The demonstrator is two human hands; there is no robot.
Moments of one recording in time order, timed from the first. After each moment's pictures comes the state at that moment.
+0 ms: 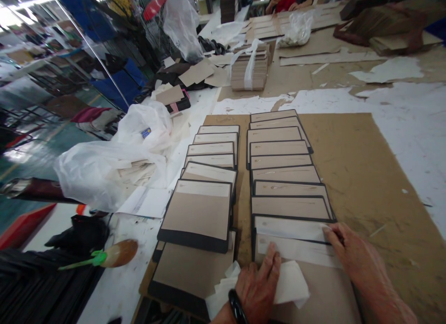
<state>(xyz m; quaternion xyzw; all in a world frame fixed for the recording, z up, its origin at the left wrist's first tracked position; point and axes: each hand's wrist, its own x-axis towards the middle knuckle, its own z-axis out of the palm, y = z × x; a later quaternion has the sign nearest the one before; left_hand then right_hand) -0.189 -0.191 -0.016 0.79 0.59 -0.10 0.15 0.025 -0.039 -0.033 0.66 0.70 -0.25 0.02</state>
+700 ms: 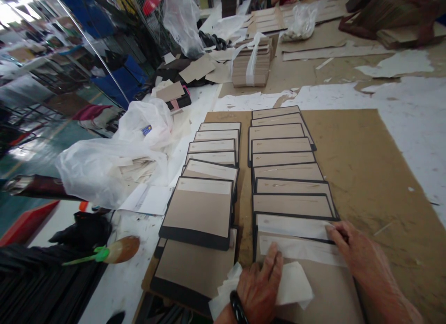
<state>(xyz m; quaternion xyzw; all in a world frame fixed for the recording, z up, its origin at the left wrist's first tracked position) -0.188 -0.198 -0.018 0.77 0.60 -0.05 0.21 0.029 -0.036 -0.036 0.68 0.68 -0.27 0.02</state>
